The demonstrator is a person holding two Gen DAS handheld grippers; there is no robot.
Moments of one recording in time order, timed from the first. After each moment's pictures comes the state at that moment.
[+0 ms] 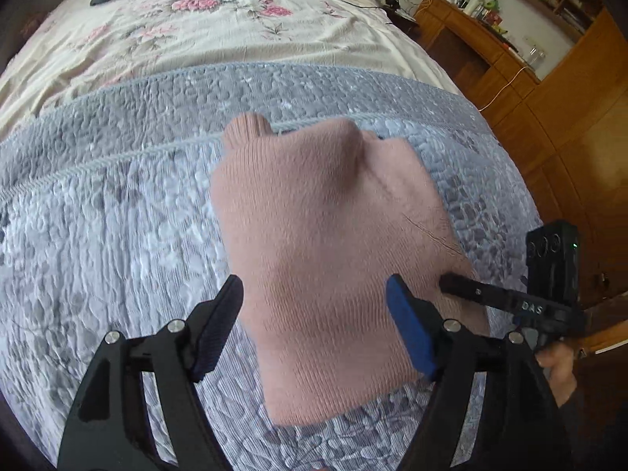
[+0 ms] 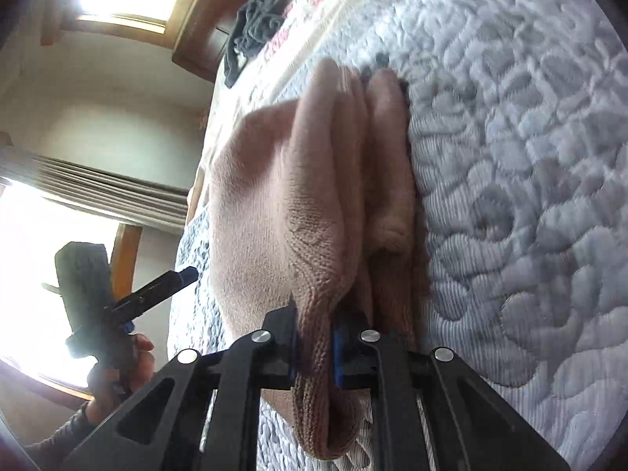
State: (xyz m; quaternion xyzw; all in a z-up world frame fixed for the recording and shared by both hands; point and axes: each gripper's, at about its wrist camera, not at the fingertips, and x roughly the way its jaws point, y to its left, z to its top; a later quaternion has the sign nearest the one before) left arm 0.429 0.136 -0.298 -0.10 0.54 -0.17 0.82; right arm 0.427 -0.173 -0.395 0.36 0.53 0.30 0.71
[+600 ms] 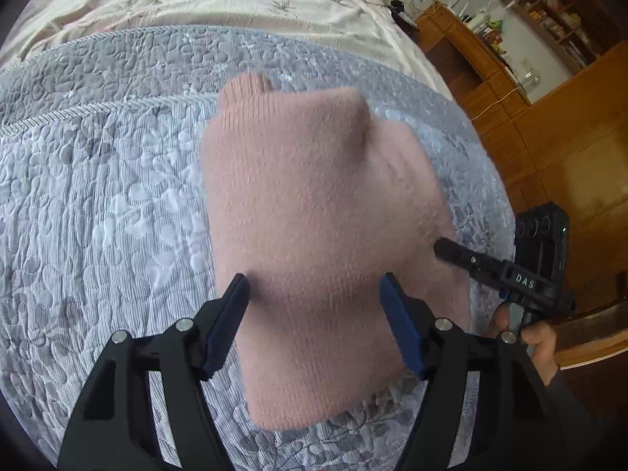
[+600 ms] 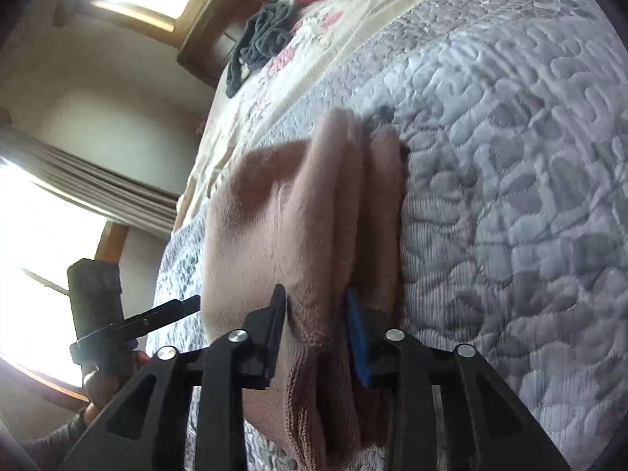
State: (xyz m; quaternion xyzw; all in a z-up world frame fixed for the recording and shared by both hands) left arm 0.450 0.154 -0.309 -0.18 0.53 -0.20 0.80; right arm 0.450 -0.197 -0.366 0.32 0.49 0.28 0.76
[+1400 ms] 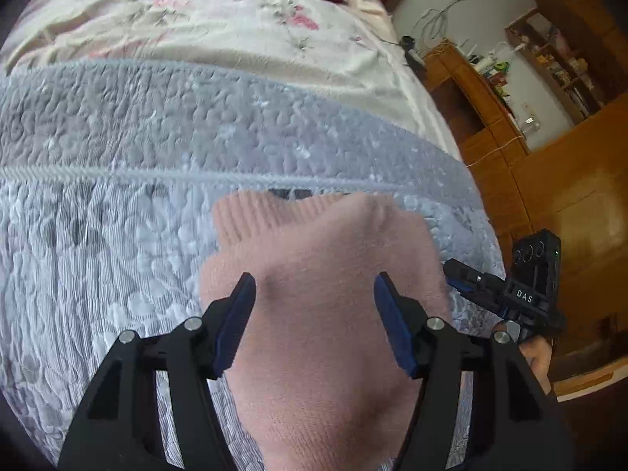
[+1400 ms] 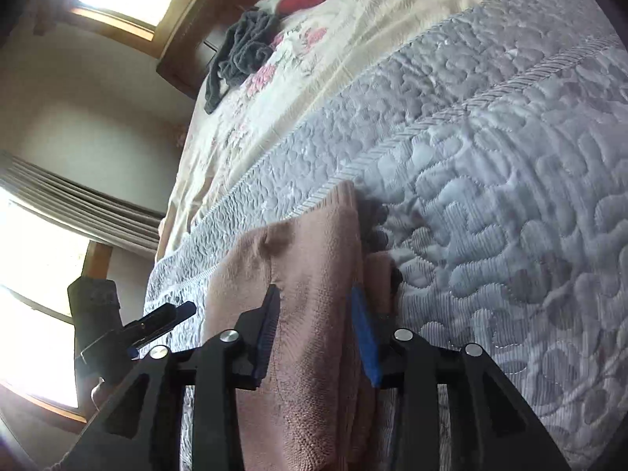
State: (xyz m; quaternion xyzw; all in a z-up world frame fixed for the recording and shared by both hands) left arm 0.539 0.160 -0.312 -0.21 0.51 -0.21 0.80; right arm 0.558 -0.195 -0.353 0.31 0.52 0.24 0.76
